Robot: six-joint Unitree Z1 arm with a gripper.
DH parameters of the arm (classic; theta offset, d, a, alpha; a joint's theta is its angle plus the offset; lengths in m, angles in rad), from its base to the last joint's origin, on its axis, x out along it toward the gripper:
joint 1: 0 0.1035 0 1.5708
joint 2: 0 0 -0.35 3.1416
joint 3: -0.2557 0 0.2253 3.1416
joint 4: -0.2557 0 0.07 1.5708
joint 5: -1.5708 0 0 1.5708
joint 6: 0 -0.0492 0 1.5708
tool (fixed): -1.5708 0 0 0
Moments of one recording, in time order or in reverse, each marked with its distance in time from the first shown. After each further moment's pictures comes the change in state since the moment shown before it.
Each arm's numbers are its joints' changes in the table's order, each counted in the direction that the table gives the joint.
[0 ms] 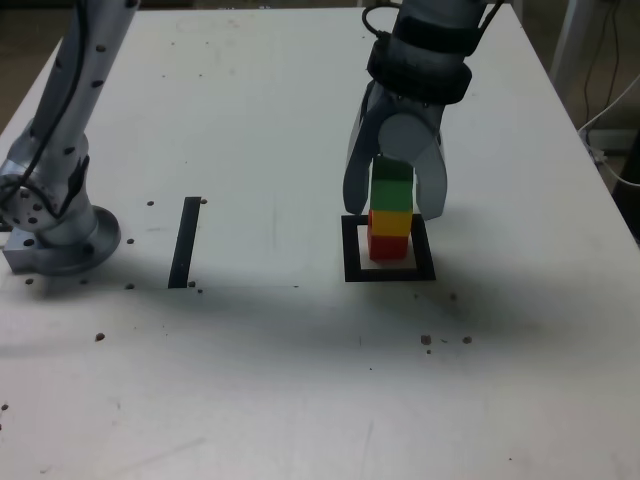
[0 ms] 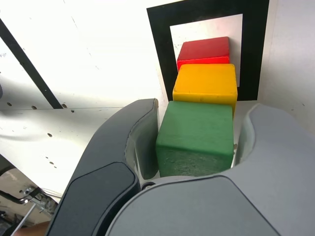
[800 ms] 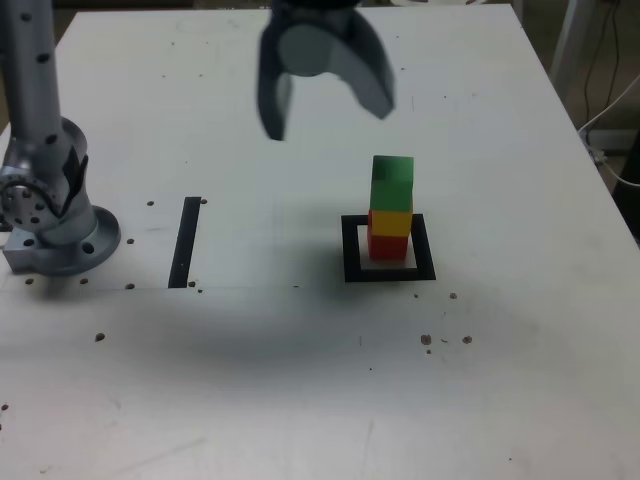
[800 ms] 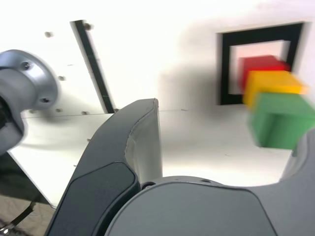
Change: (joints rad) arm 0.034 0.388 0.281 0.007 -0.116 0.046
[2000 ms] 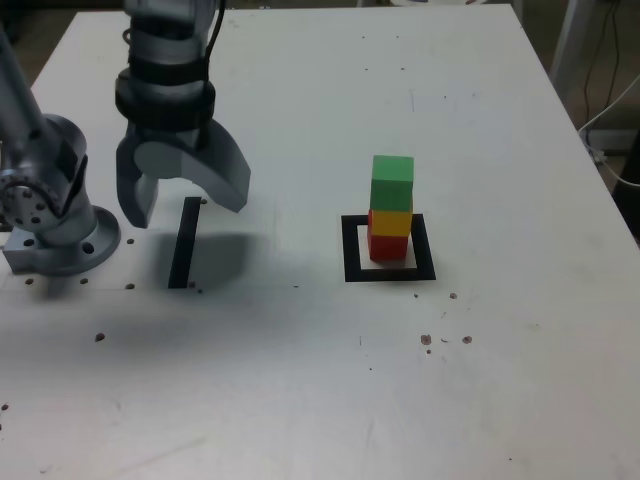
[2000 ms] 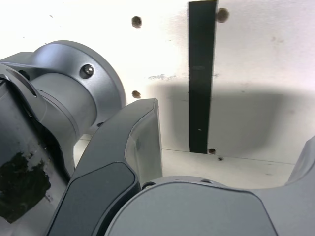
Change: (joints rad) arm 0.010 0.249 0.773 0.435 0.035 0.054
